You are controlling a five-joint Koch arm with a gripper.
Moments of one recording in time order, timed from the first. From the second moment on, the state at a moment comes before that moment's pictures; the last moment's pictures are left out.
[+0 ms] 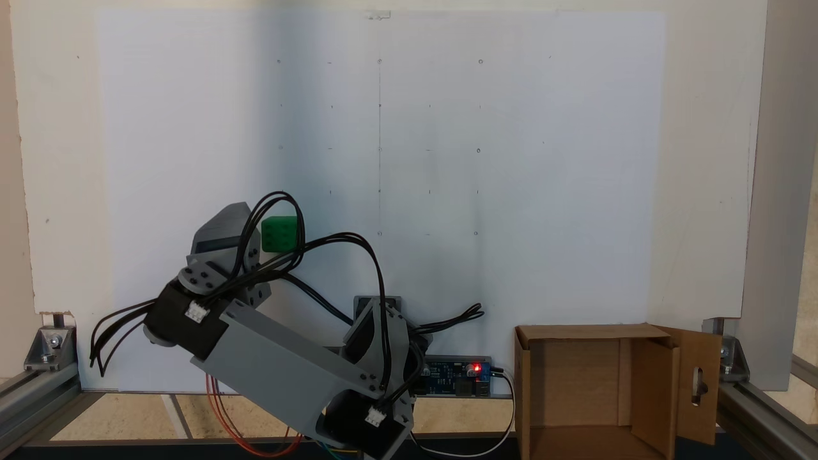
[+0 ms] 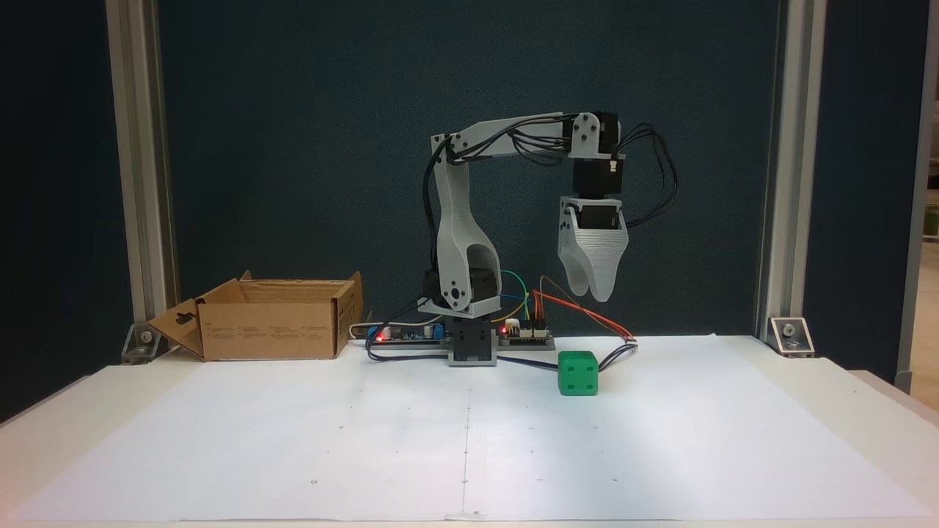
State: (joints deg) arm -55.5 95.8 91.3 68.0 43.9
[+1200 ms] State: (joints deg) arm -54.2 88.6 96.7 56.9 47.3
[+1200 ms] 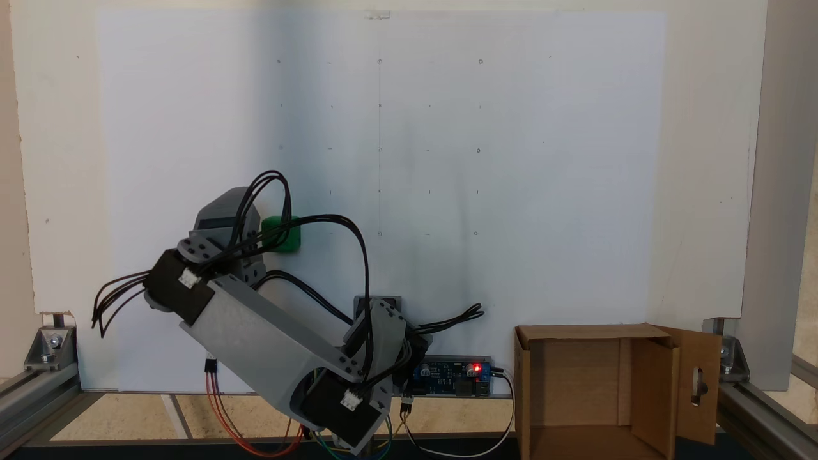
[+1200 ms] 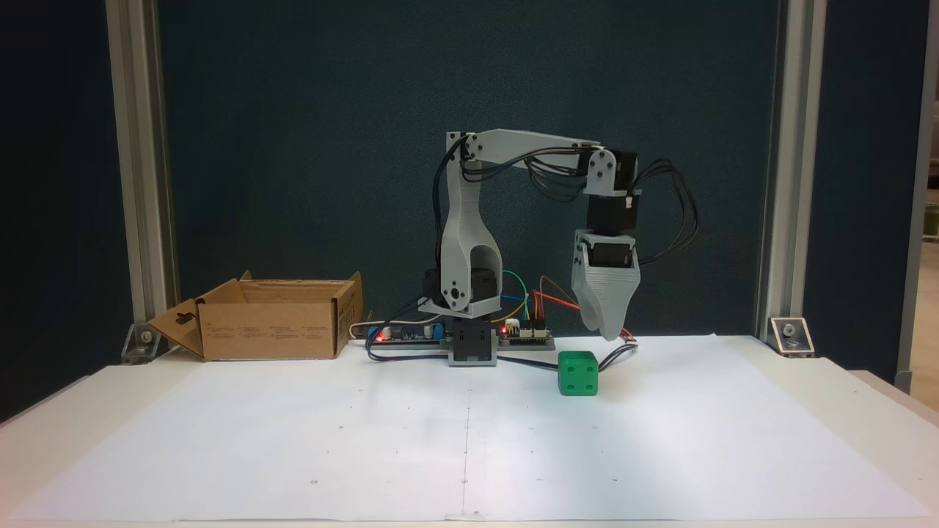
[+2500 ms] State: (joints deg) arm -53.4 93.2 110.0 48.8 55.8
